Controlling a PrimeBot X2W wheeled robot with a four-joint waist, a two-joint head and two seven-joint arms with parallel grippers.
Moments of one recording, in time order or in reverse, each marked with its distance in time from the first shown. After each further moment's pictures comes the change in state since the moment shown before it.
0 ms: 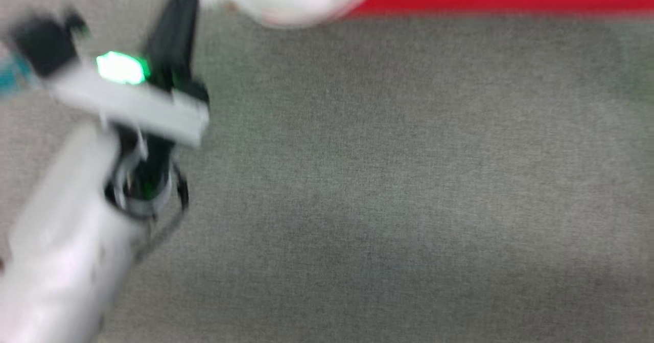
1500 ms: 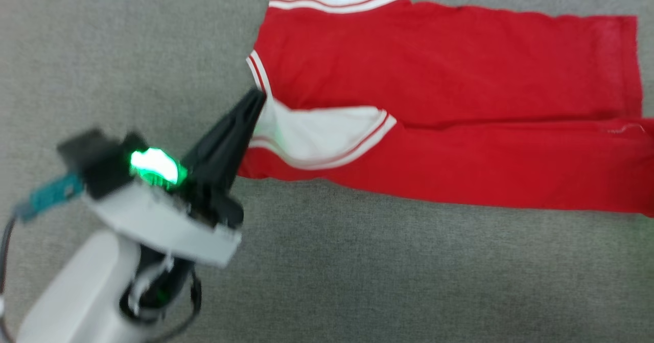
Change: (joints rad) left arm 0.375 0.050 0.058 -0.439 0.238 0.028 0.144; right arm 0.441 0.136 -0.267 -0.402 -0.059 0.000 0.439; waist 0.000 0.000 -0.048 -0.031
